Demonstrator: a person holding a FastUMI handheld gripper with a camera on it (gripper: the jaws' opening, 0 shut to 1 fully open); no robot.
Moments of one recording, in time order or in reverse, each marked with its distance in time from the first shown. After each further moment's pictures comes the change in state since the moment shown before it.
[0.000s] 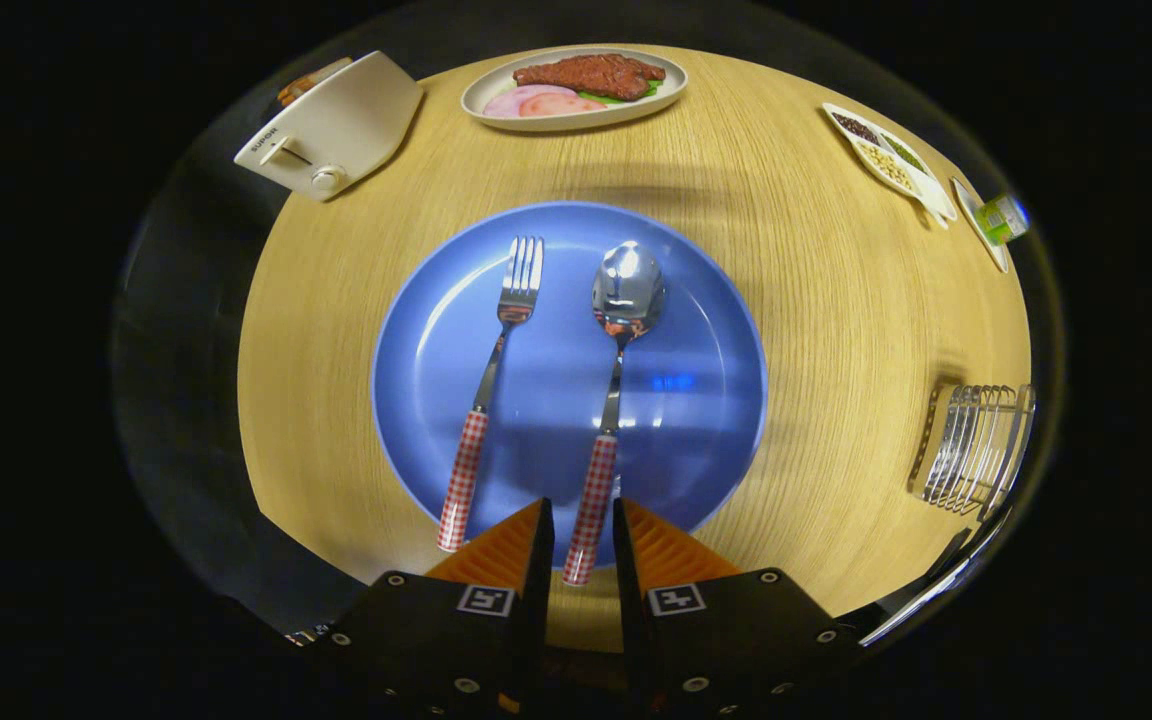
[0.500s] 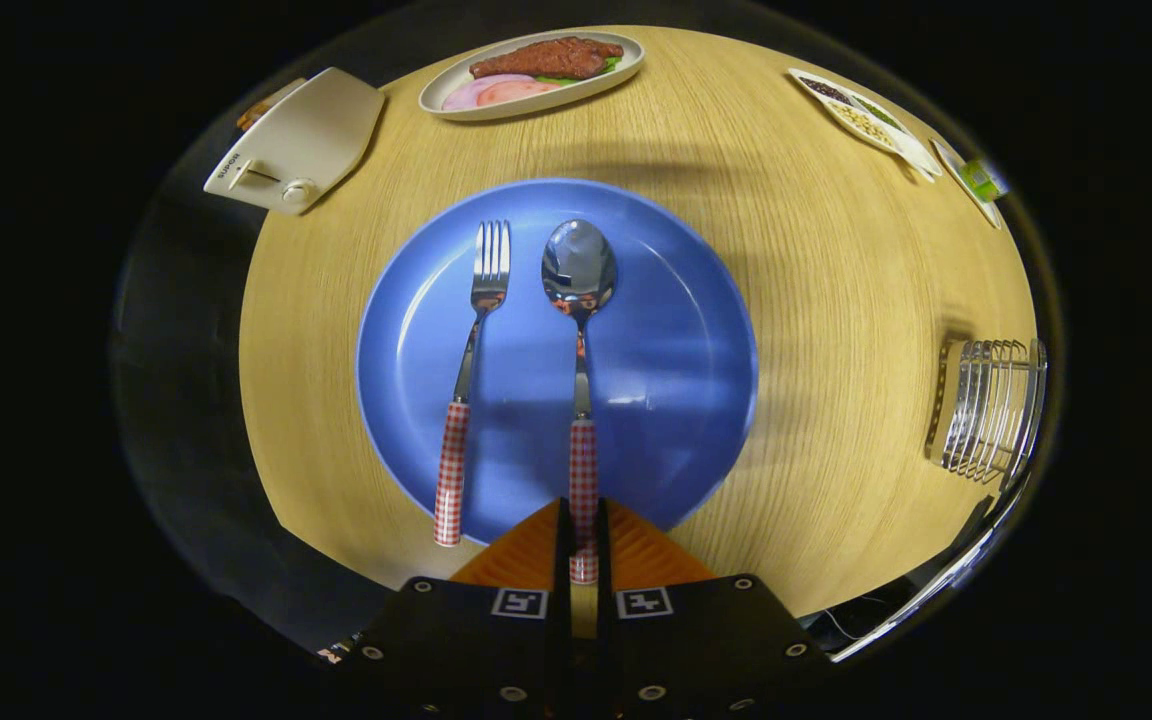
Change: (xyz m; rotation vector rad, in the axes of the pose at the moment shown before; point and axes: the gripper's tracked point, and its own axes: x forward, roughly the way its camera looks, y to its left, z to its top) arm -0.011 -0.007 -0.003 0.089 0.013 0.042
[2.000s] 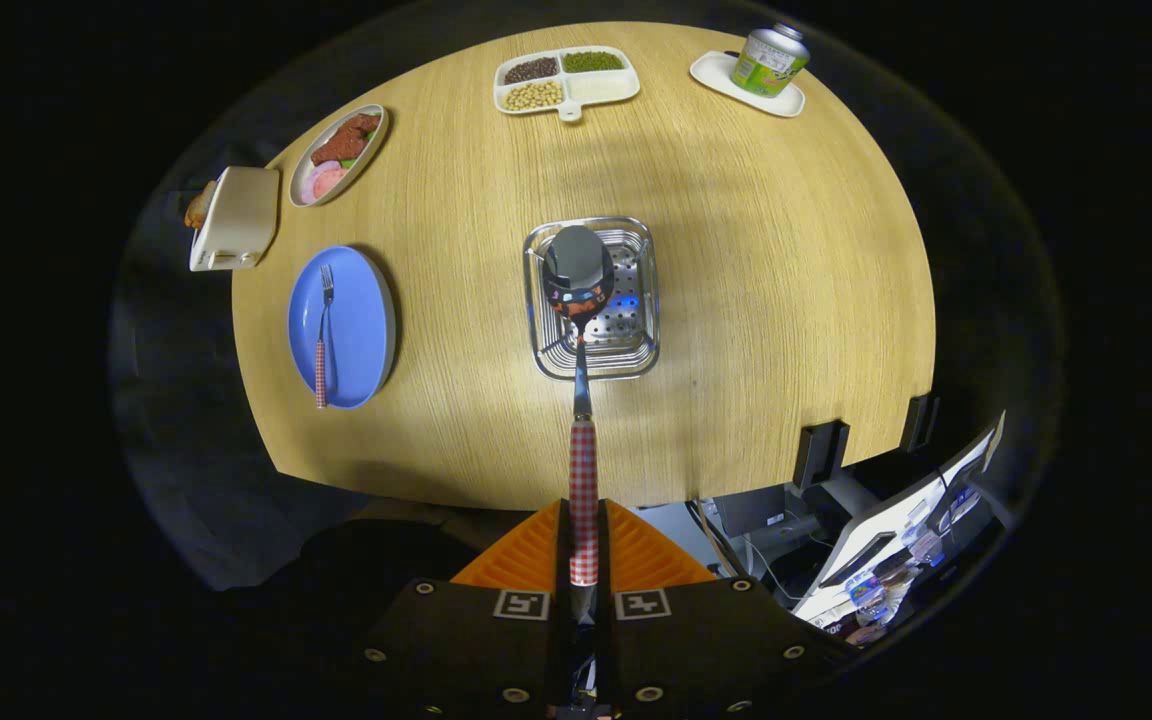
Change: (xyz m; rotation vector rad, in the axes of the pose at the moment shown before) arm -0.157 -0.243 -0.066 0.132 0.239 -0.039
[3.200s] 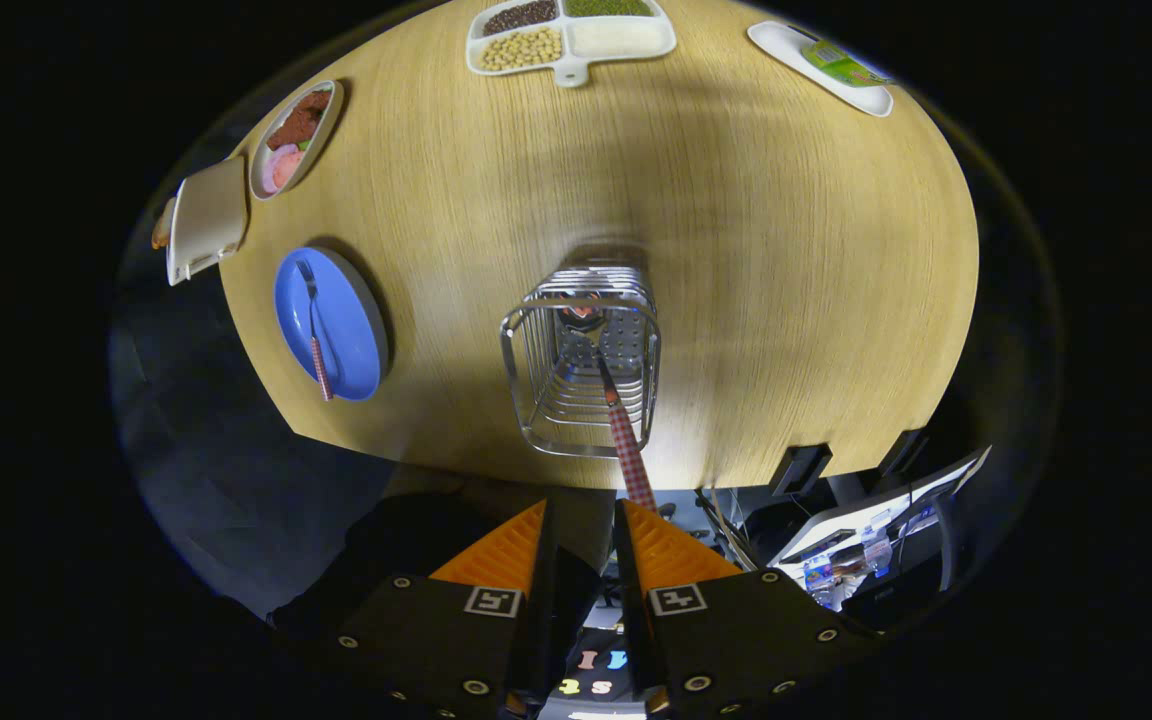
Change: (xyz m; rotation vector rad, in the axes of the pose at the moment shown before) arm -0.021 0.011 0.074 -0.052 0.244 0.054
